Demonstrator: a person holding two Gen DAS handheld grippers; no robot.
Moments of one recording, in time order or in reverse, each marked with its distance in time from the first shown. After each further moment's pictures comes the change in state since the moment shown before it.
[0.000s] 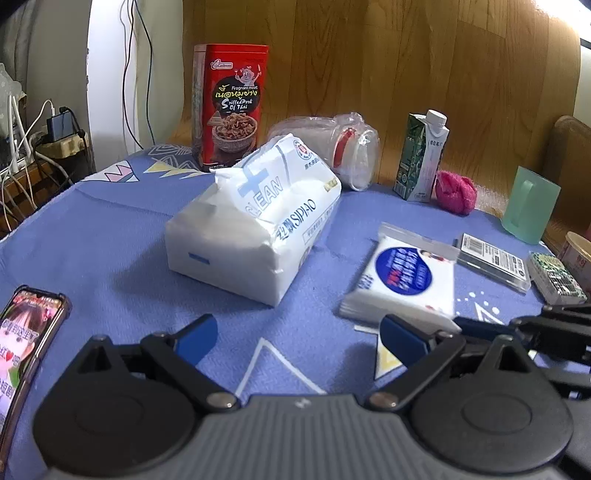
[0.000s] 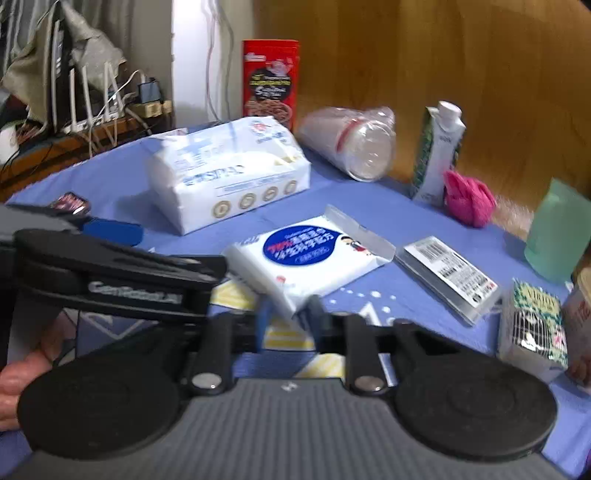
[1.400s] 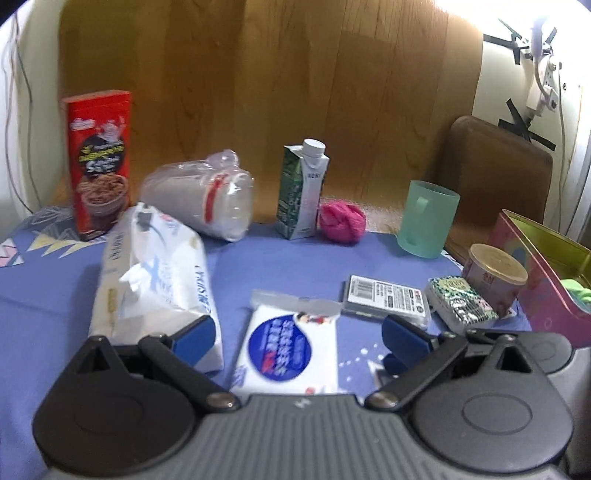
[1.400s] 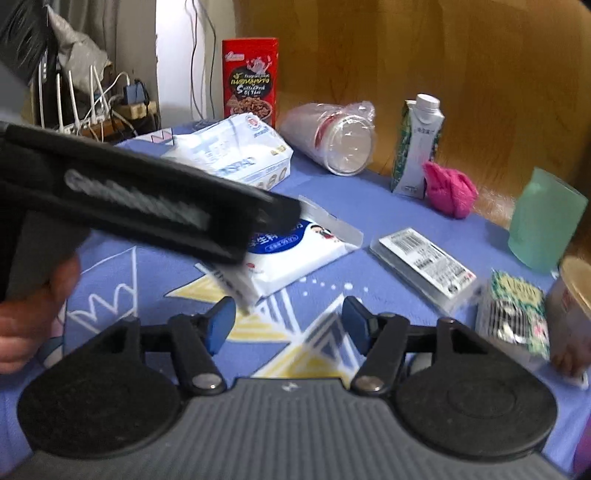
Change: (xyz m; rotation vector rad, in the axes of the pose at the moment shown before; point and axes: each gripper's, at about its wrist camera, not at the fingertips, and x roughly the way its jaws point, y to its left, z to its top) left arm 0.013 -0.044 0.048 0.176 -0.038 -0.322; right arm -0.001 -0.018 -0.001 0.038 0.017 -0.017
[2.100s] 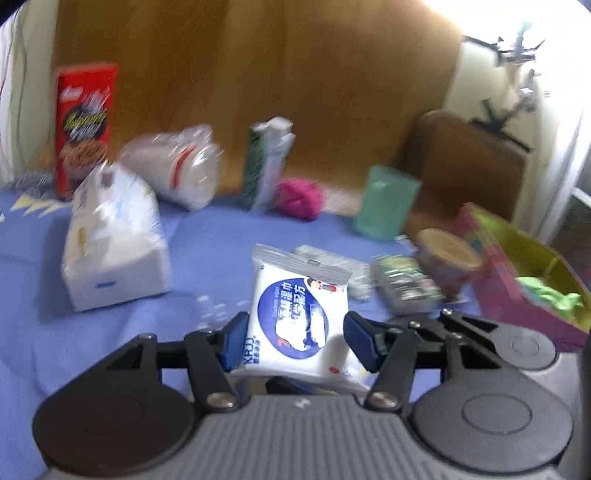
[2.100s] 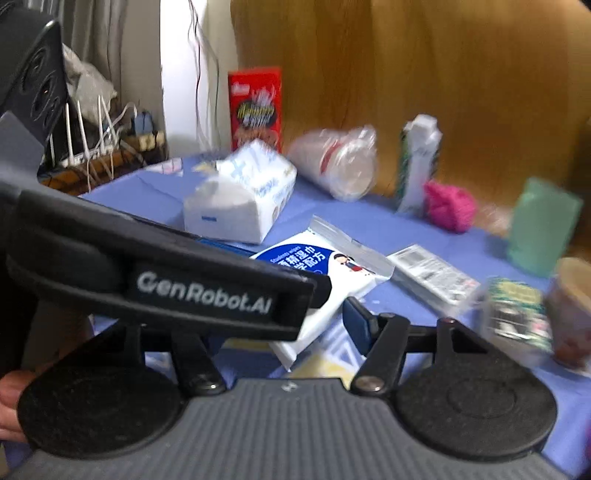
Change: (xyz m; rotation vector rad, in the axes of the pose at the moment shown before) left arm -0.036 -0.033 -0.023 -0.059 0.015 -0.104; right arm -0.038 0.012 -0.014 0.042 -0.133 -0.011
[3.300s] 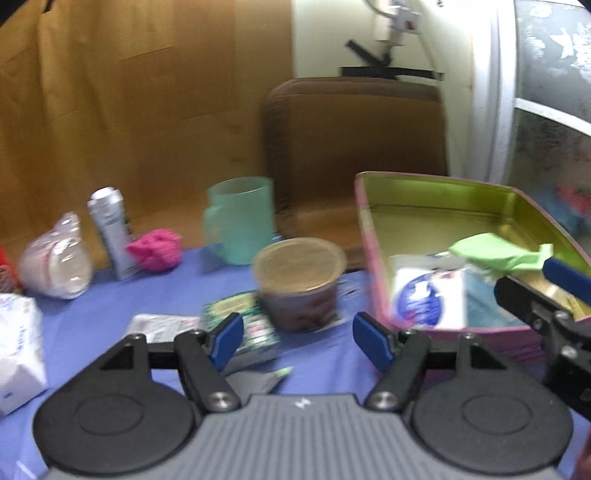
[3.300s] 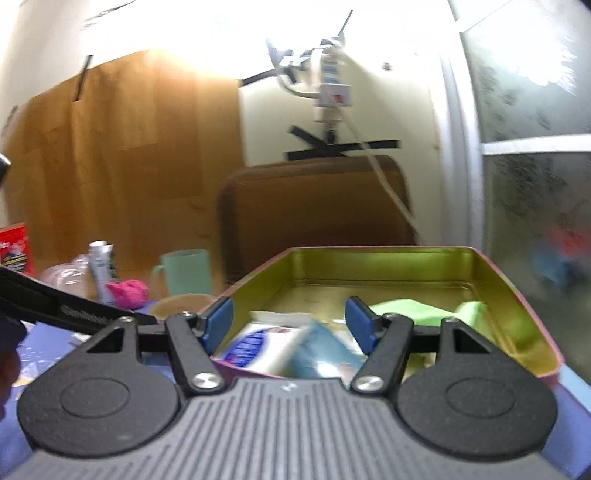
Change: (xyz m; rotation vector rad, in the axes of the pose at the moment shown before) left arm 0.061 -0.168 0.024 0.305 0.040 0.038; right arm -0.179 -0.138 -0.069 0.320 -0.333 -0.658
